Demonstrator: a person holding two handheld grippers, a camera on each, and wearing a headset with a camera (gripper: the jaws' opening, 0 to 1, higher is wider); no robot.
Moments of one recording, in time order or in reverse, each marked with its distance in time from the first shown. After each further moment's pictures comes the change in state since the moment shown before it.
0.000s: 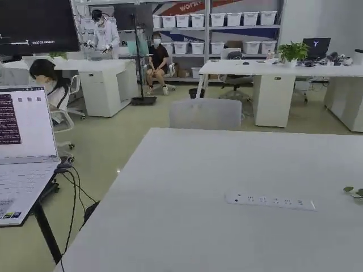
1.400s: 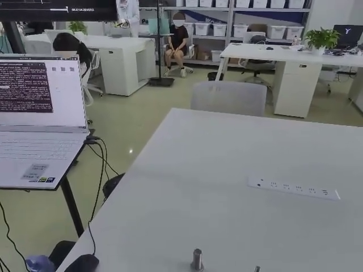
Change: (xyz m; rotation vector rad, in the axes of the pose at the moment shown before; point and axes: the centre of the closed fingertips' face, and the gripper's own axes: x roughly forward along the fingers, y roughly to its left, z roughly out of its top) left arm -0.001 0.011 -0.004 0.038 0.008 -0.040; right arm 0.035 -0.015 -0.001 -0.136 0.211 -0.039
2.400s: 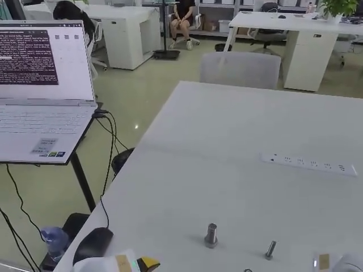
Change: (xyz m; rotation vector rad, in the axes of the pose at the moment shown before) left arm 0.009 0.005 -0.005 0.053 0.029 -0.044; right arm 0.037 -0.035 -0.016 -0.162 0.228 0.035
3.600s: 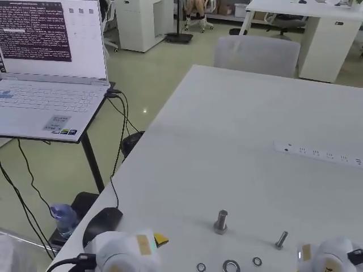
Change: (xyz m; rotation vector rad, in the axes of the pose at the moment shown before) left arm 0.008 0.014 -0.011 0.115 0.061 0.019; right arm 0.021 -0.010 -0.007 -0.174 0.177 0.023
